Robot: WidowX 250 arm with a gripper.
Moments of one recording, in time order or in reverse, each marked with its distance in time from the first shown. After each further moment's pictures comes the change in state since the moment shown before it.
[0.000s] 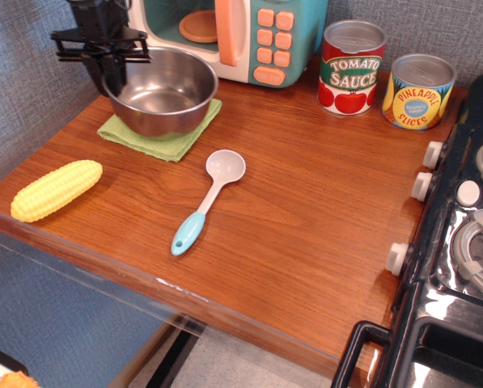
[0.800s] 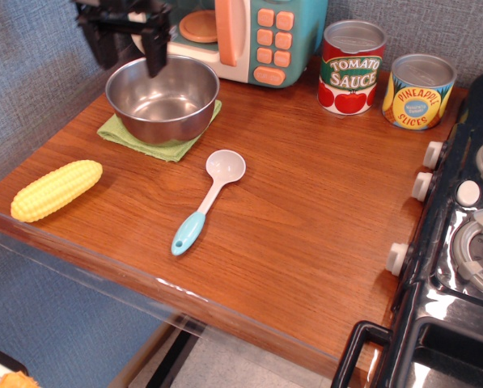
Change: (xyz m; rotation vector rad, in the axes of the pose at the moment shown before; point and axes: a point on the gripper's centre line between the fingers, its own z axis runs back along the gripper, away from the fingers) arm -0.022 -0.047 0.059 0.016 -0.010 -0.257
